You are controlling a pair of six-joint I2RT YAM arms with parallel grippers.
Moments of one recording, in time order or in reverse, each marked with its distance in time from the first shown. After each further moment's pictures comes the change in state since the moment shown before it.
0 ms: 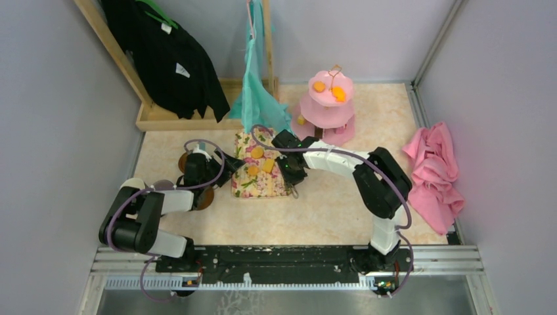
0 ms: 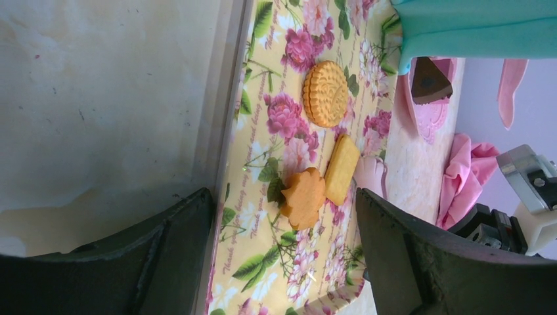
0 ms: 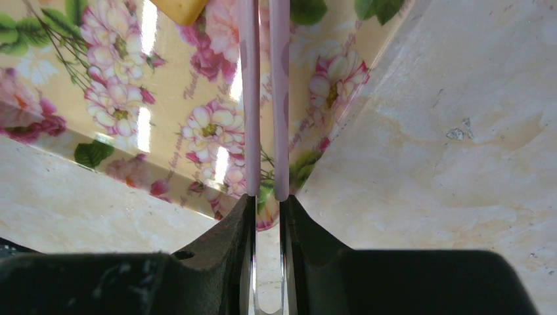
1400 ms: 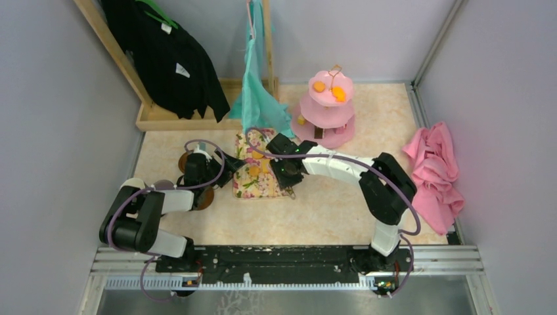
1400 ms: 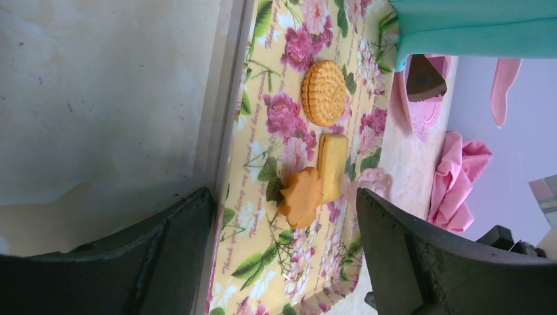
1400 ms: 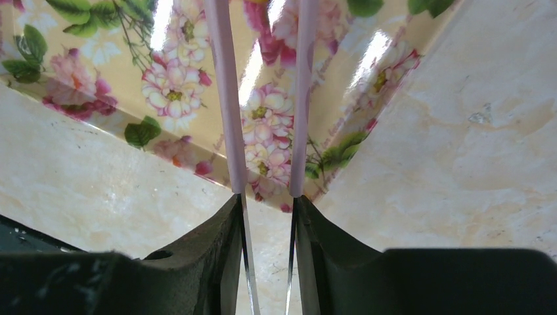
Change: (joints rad) left arm 0.005 0.007 0.000 0.005 0.016 -0.015; right arm 0.066 -0.058 0.004 0.005 0.051 0.000
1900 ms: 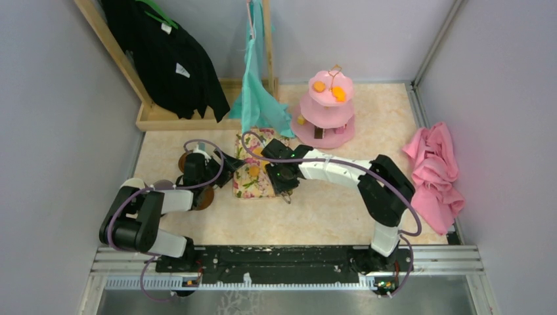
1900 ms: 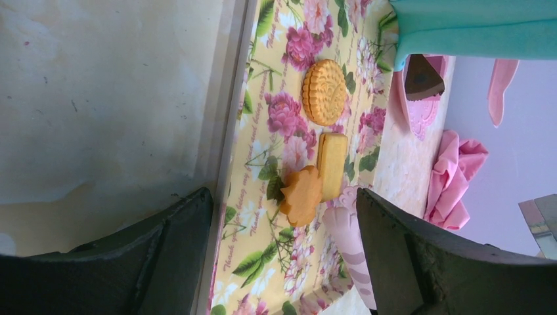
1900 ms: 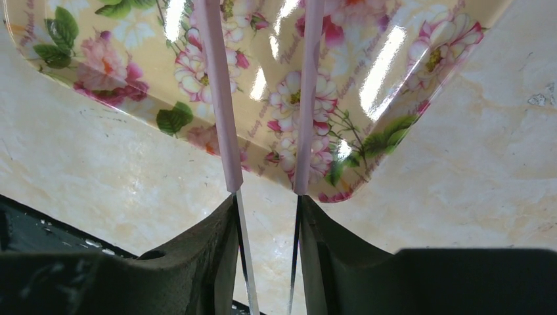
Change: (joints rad) left arm 0.016 -0.002 0.000 -0.006 0.021 -0.003; right arm 0.061 0.000 -0.009 -0.001 -0.002 0.077
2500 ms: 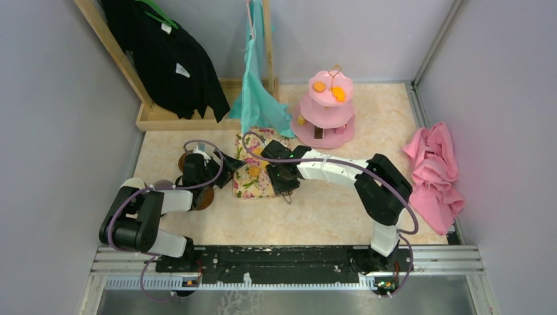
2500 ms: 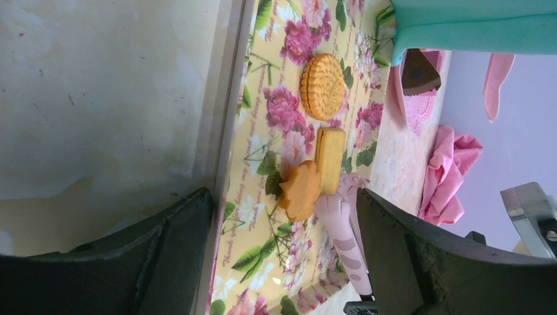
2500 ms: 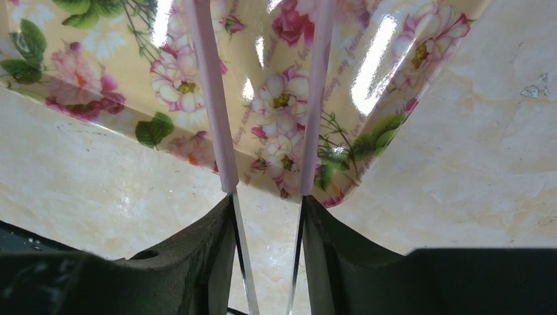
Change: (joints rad) left arm 0.011 0.000 -0.007 0.008 0.029 -0.005; right arm 0.002 0.016 0.000 -0.006 0.031 0.033
